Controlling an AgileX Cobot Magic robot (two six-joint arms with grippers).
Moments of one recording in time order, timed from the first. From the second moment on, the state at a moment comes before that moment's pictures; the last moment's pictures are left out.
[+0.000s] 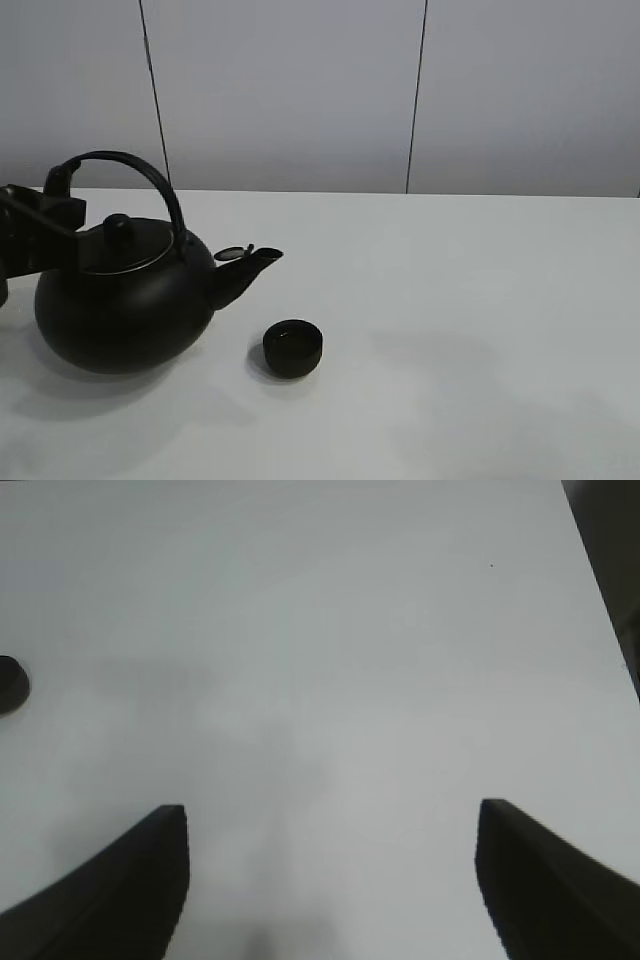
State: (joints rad) left arm -0.49 1.63 -0.32 -0.24 -0.96 0.17; right arm -0.04 0.04 -0.47 0.02 1.08 -0.06
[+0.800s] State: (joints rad) left arm -0.21 1.63 -0.20 0.00 -1.02 0.10; right arm -0.04 0.04 -0.47 0.02 1.08 -0.06
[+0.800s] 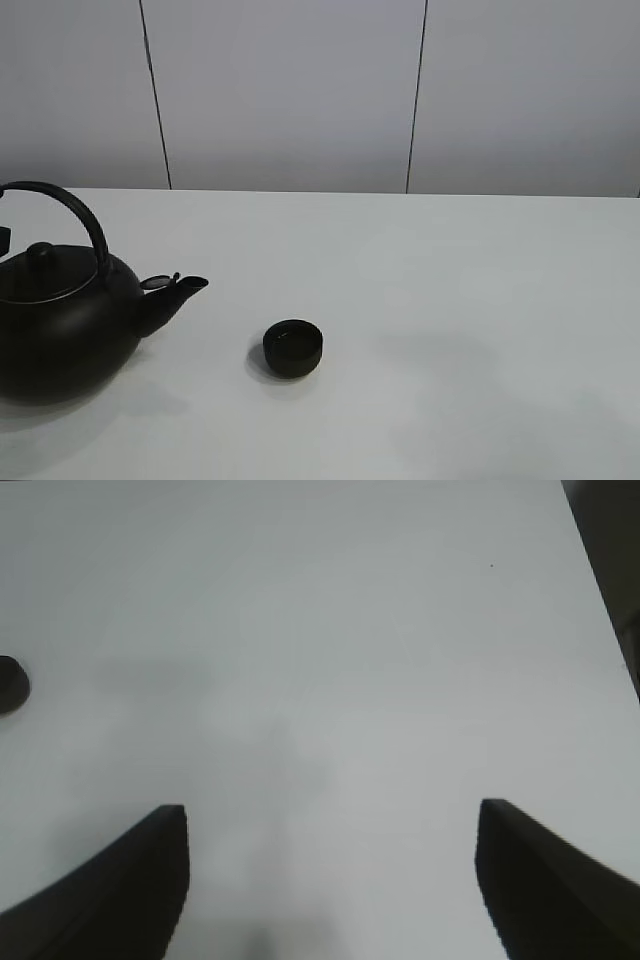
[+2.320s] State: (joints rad) left arm -0.17 1.78 -0.22 0.05 -1.13 0.07; right arm -0.04 0.04 -0.47 0.02 1.08 -0.06
